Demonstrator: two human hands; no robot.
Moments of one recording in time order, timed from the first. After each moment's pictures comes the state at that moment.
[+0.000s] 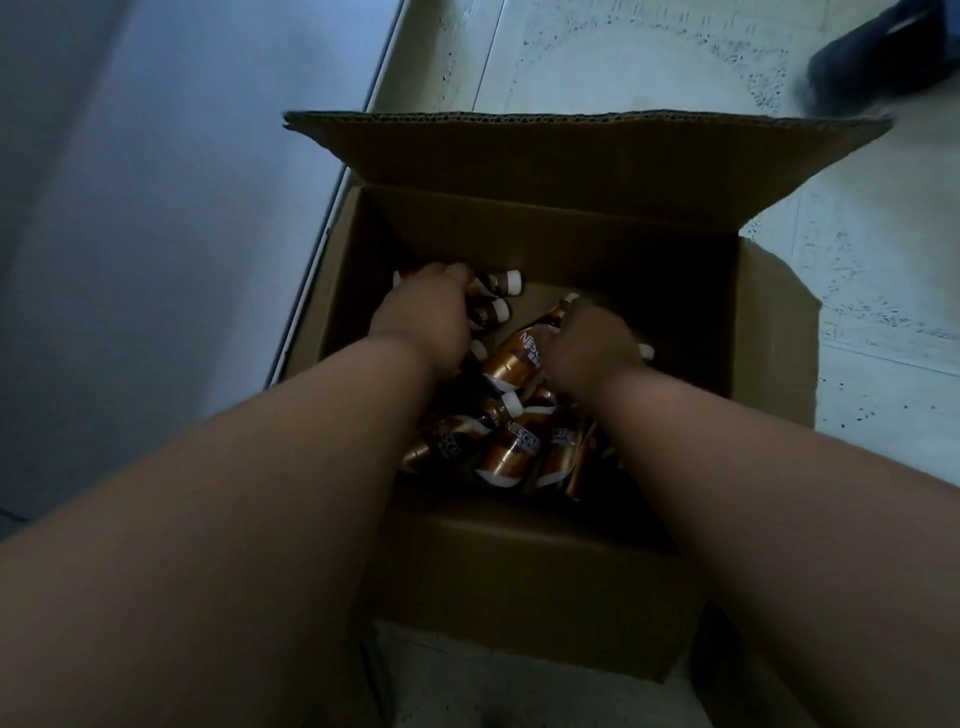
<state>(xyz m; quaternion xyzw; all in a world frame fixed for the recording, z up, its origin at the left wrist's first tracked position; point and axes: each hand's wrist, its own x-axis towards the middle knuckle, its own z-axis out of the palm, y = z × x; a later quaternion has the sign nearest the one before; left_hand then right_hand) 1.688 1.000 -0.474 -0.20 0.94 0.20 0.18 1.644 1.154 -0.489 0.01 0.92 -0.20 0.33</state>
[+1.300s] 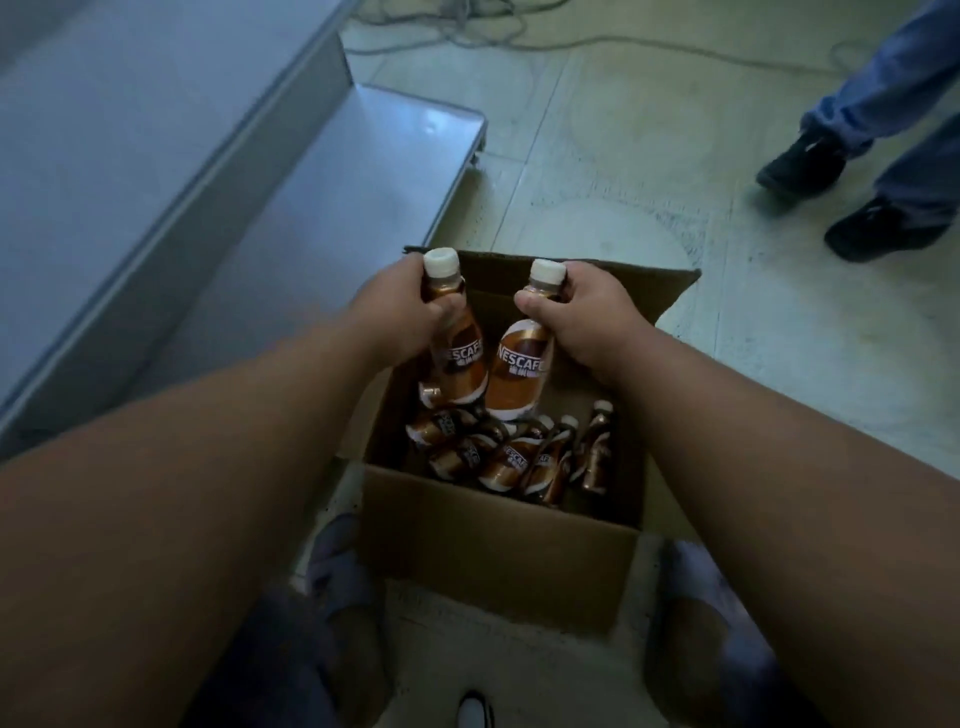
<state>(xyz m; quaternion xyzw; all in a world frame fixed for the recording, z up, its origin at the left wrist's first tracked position) 1.765 0.987 -0.270 -0.25 0.89 0.38 0.02 1.679 1.167 -0.276 -0.12 0.83 -0.48 0.26</state>
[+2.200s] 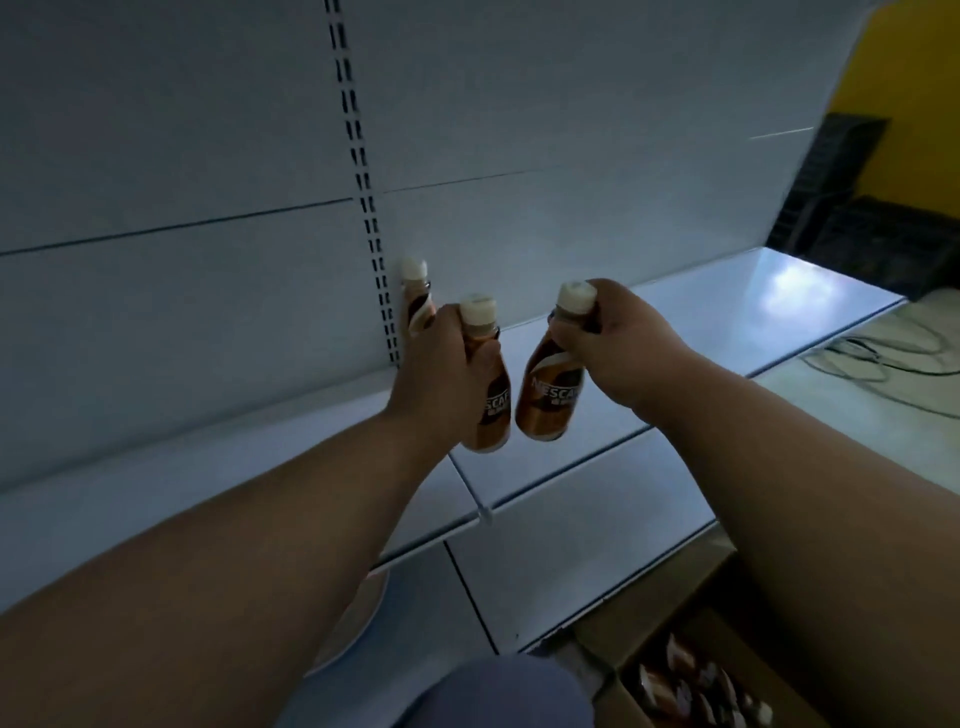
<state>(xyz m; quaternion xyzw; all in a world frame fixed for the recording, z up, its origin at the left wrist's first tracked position) 2.025 0.816 -0.099 -0.46 0.76 0.26 -0.37 1.860 0.877 -0.063 -0.54 0.69 -0.44 0.21</state>
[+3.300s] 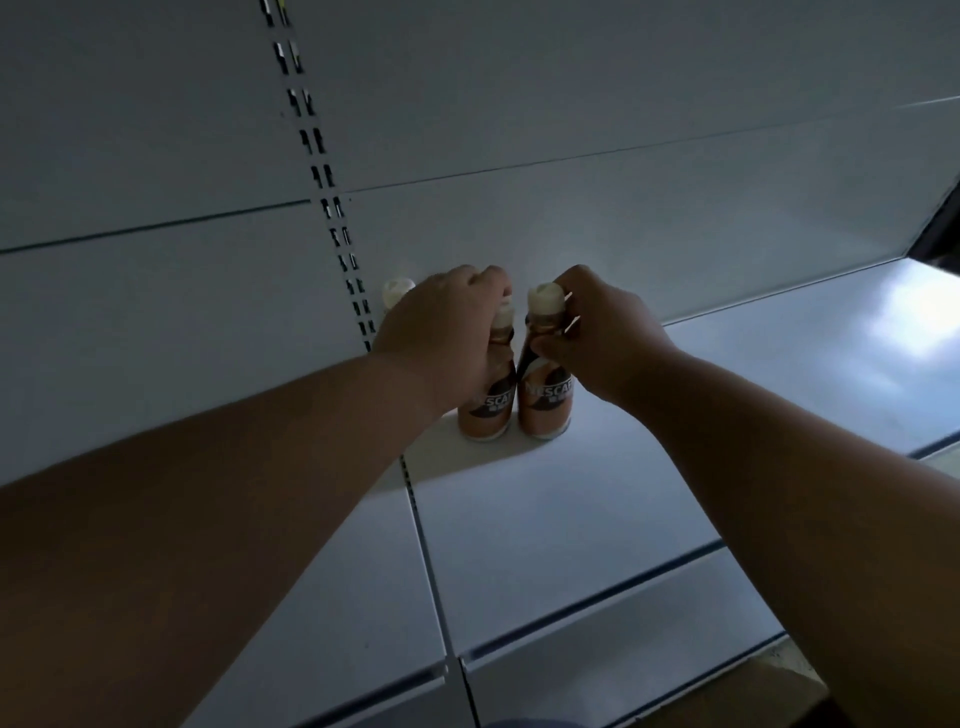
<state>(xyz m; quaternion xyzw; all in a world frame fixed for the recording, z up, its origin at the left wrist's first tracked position) 1.972 0.684 -0.093 -0.43 0.87 -0.06 -0.25 1.801 0.719 -0.098 -0.66 0.67 -0.32 0.11</state>
